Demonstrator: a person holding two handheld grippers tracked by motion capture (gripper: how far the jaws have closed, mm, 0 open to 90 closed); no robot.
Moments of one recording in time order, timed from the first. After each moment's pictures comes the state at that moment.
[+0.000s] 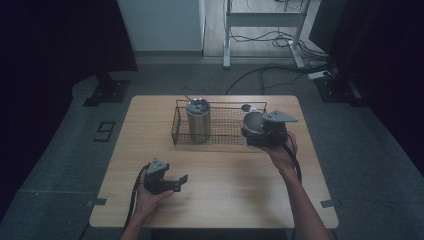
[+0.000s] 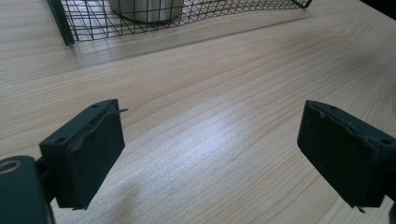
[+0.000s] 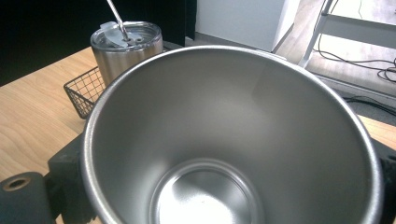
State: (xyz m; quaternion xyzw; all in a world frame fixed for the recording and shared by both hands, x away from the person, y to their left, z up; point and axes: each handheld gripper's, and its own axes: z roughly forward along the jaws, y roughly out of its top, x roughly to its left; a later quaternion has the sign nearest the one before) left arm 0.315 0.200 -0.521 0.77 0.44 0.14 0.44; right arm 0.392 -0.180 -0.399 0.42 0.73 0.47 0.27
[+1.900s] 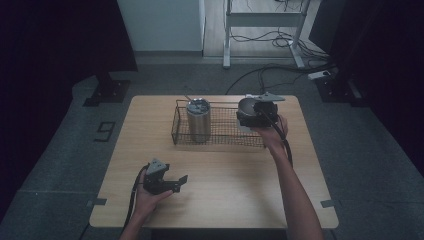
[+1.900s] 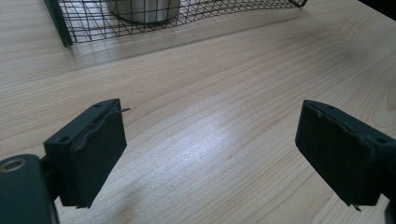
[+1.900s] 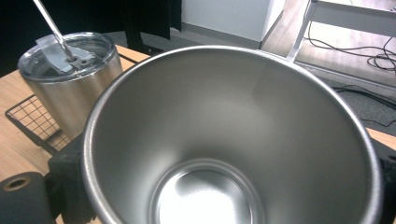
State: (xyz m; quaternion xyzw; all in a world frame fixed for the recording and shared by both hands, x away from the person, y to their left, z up) left arm 0.313 0.201 -0.519 0.78 0.43 0.13 0.44; right arm 0.460 -0.165 -0.398 0.45 0.73 0.44 0.26
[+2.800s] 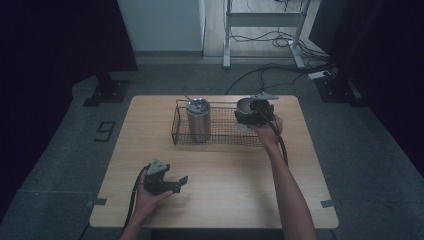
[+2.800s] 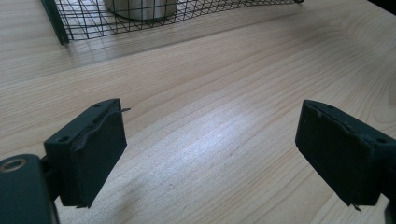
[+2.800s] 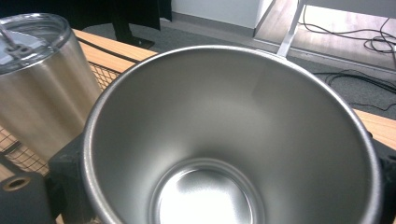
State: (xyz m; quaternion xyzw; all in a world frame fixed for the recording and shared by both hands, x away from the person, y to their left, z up) left arm 0.313 0.201 -0.521 0.78 0.43 0.14 0.44; right arm 0.491 -0.160 -0.424 0.47 0.73 0.43 0.26
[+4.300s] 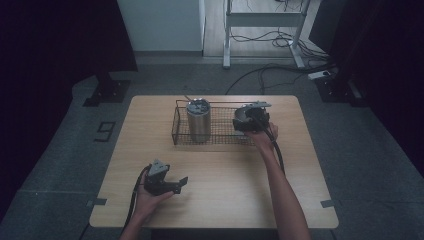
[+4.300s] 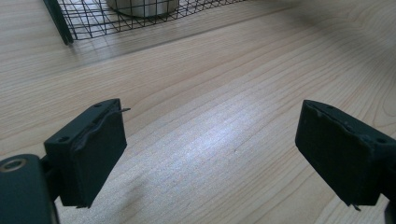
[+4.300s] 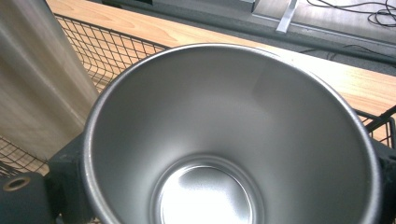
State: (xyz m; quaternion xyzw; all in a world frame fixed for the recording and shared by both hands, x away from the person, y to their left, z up) left arm 0.312 0.199 -0.521 0.79 0.42 0.15 0.43; right arm 0.499 -0.152 -0.468 0.49 0.74 0.39 0.24
